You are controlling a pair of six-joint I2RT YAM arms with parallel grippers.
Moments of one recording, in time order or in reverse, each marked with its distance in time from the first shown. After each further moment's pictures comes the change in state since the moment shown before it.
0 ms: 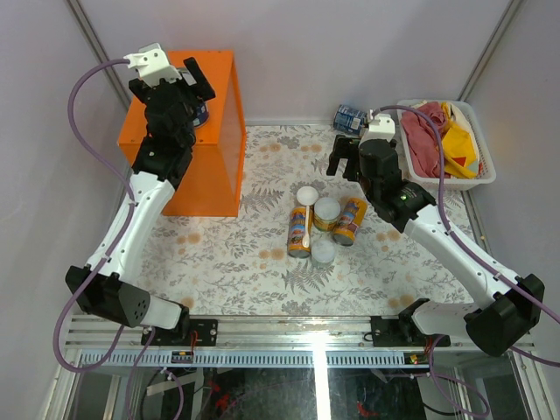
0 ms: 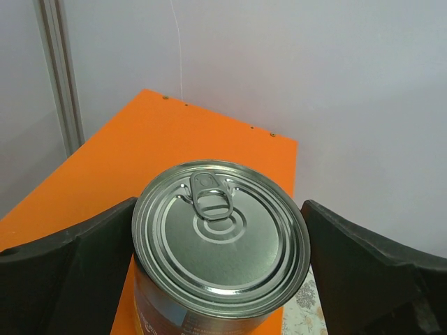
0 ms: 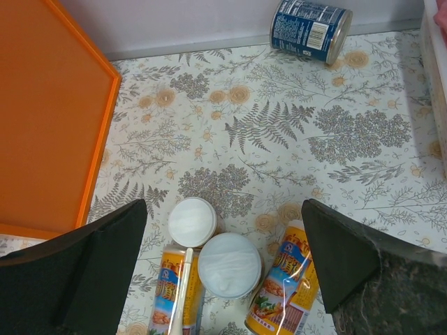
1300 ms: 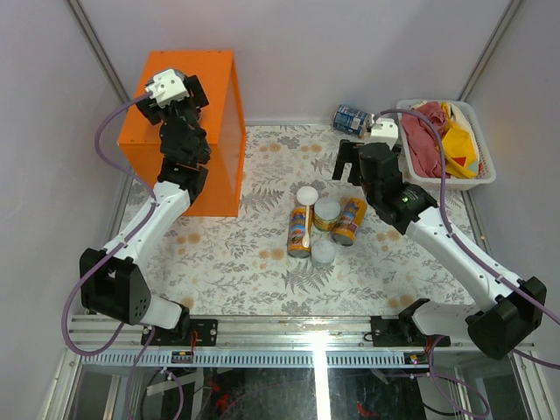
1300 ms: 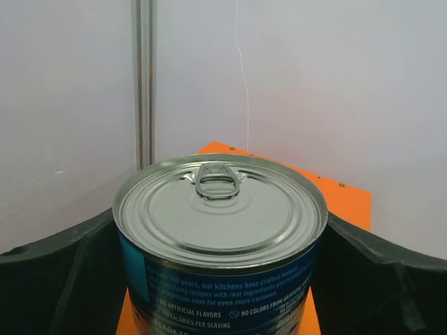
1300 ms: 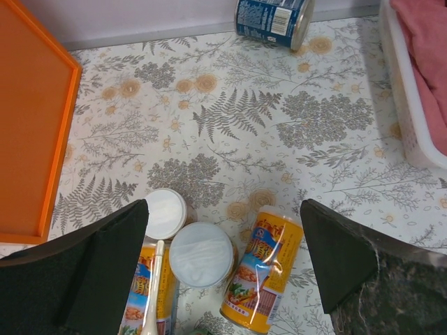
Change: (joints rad) left arm -0.035 0.022 -0.307 0.686 -0.213 0.374; right arm 0.000 -0.026 -0.020 -0.065 0.081 -0.006
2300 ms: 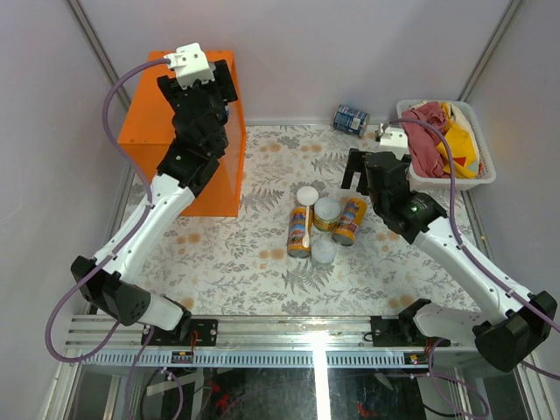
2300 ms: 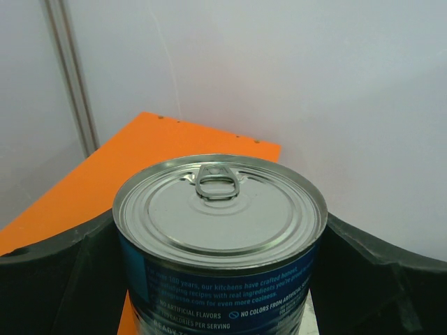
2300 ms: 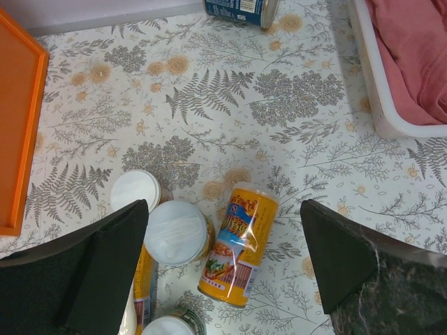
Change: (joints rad) left arm -0.204 0.019 0.381 -0.599 -0.027 -0.153; right arm 0.000 -0.079 -0.048 -0.093 0.047 0.029
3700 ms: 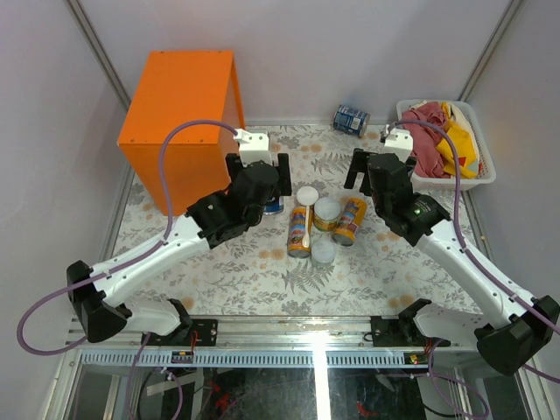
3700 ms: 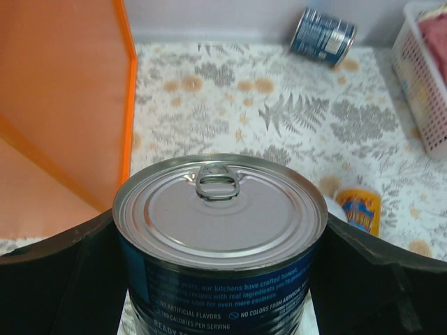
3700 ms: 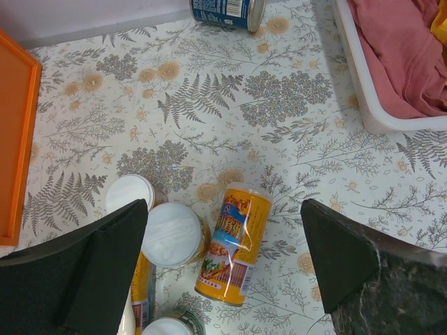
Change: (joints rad) left arm -0.410 -0.142 -0.364 -0.465 0.047 -0.475; right arm 0.000 -0.020 -0.005 -0.013 0.034 0.020
